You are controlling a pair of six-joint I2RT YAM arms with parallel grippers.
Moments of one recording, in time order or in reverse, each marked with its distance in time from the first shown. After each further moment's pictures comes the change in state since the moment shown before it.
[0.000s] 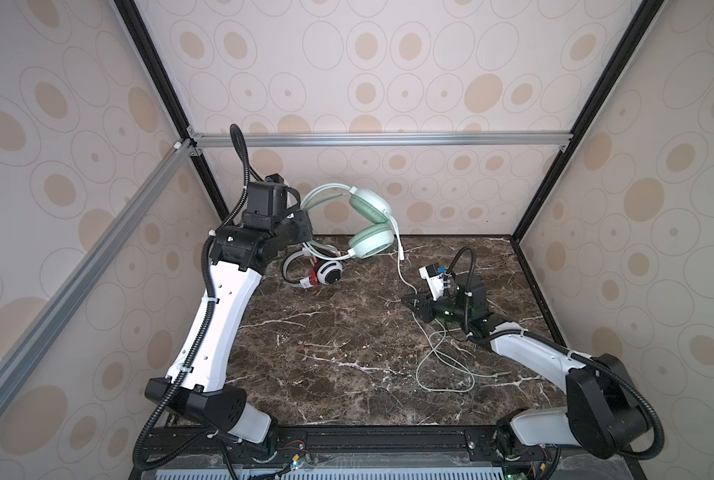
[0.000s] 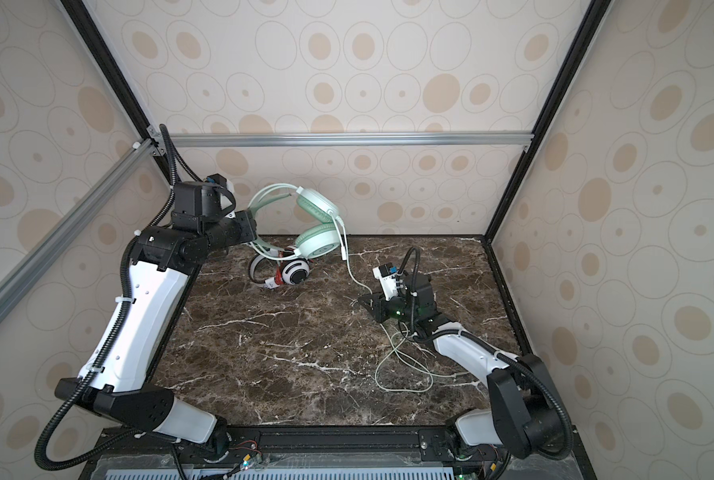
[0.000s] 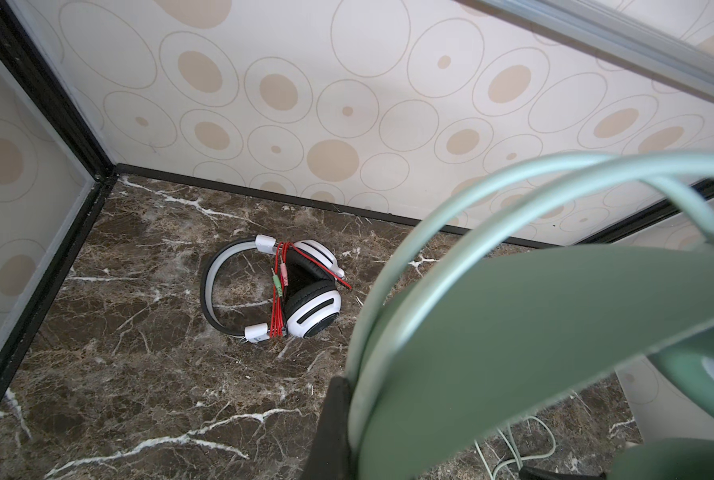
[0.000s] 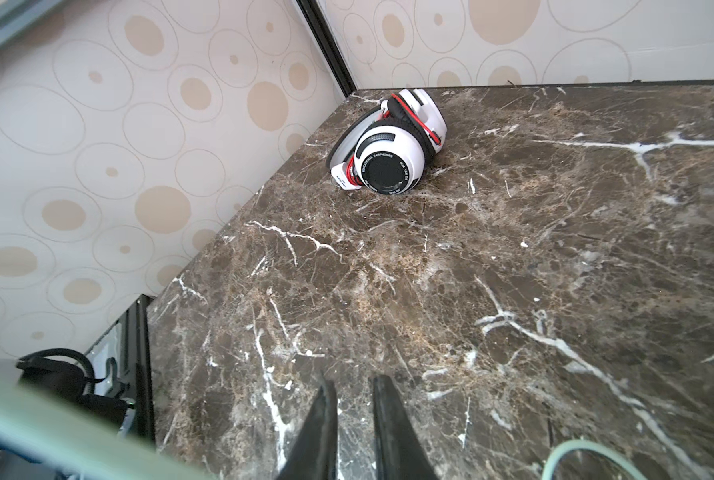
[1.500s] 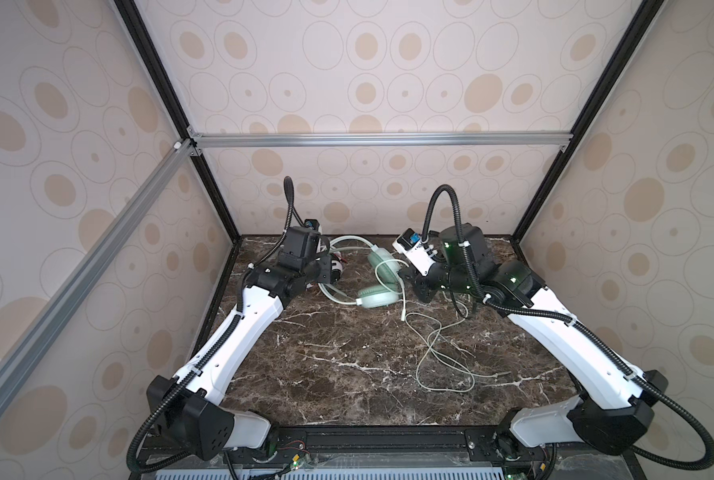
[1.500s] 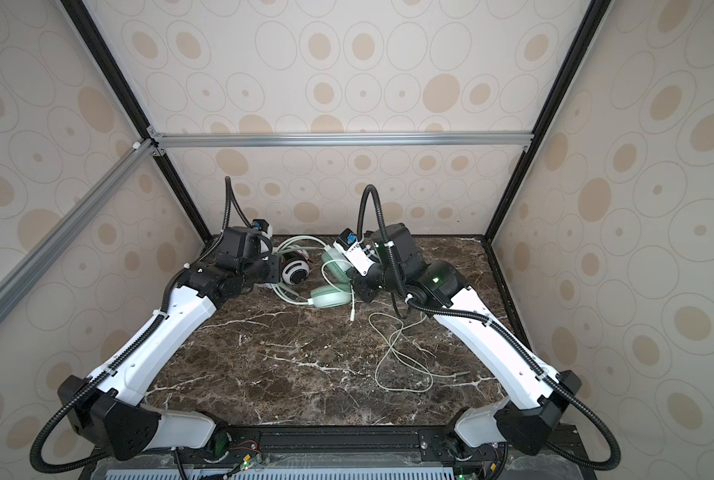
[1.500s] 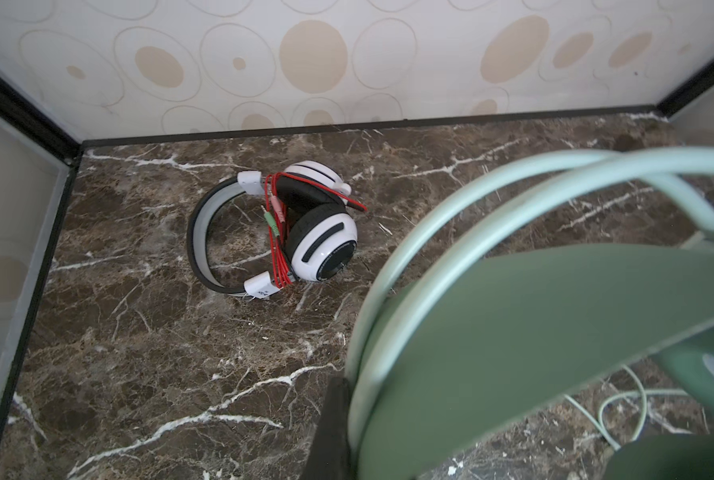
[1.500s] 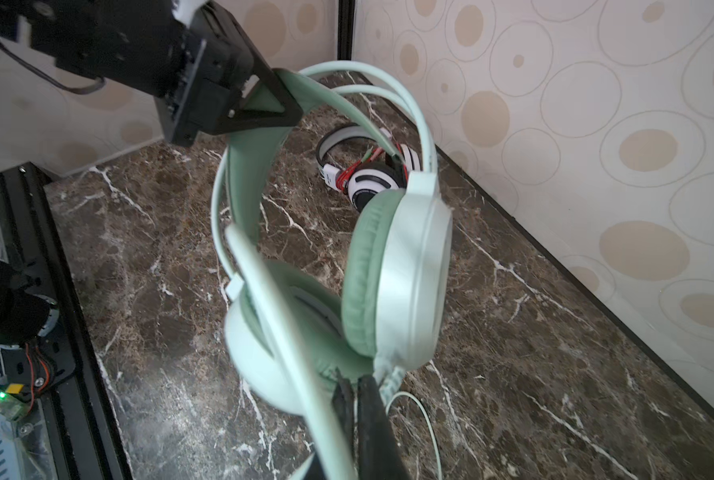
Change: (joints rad) left arm -0.171 -0.145 -0.536 0.246 -0.092 0.188; right arm 0.307 0.078 0.929 -1.066 0.492 -0.457
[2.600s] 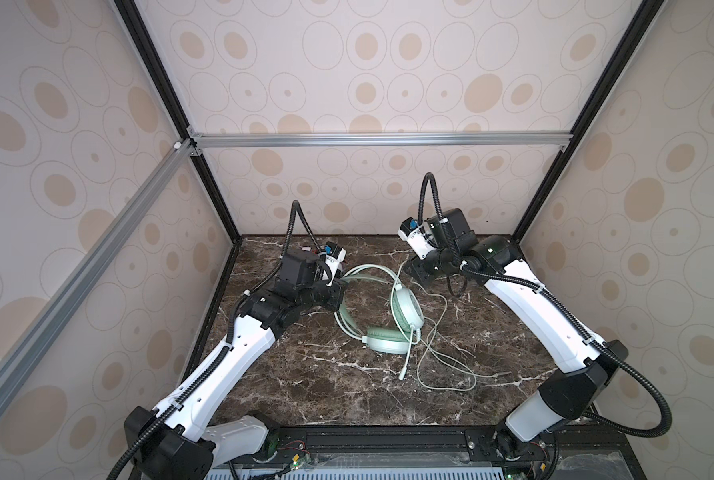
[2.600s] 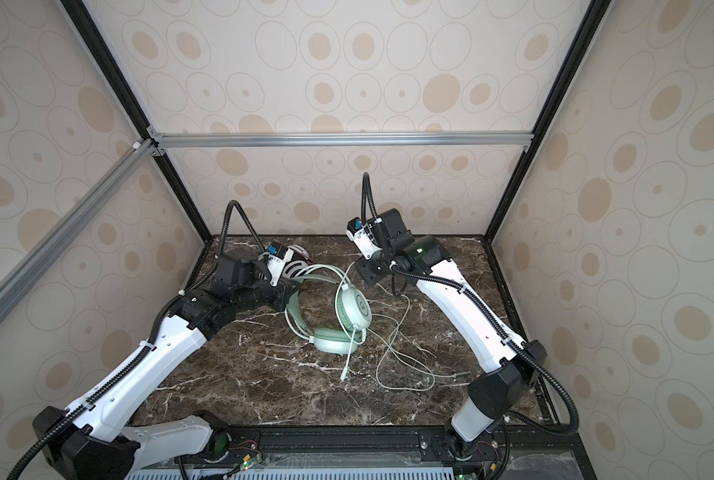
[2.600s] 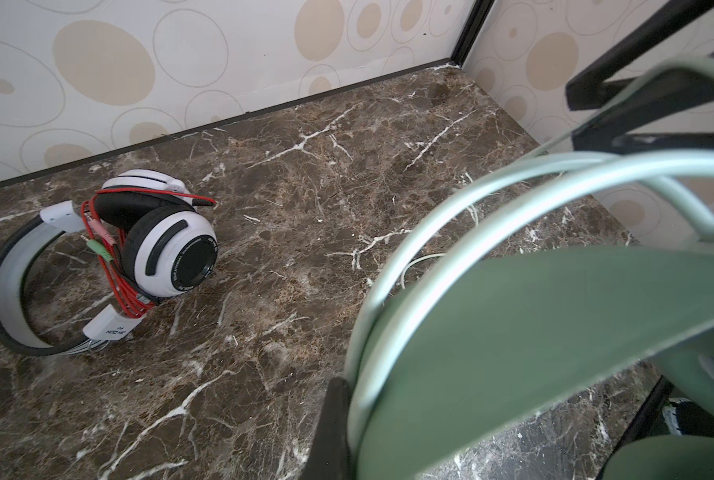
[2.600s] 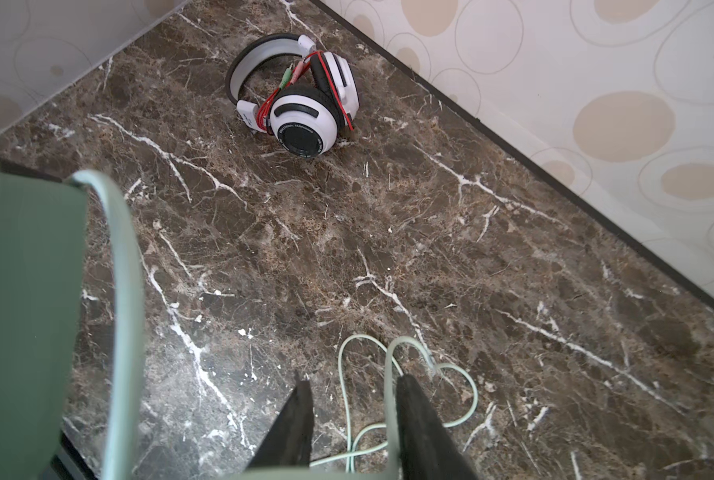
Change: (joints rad) left arm -0.058 -0.170 -0.212 0.129 0.348 0.127; right arm -0.135 0.188 0.142 -0.147 0.029 0.100
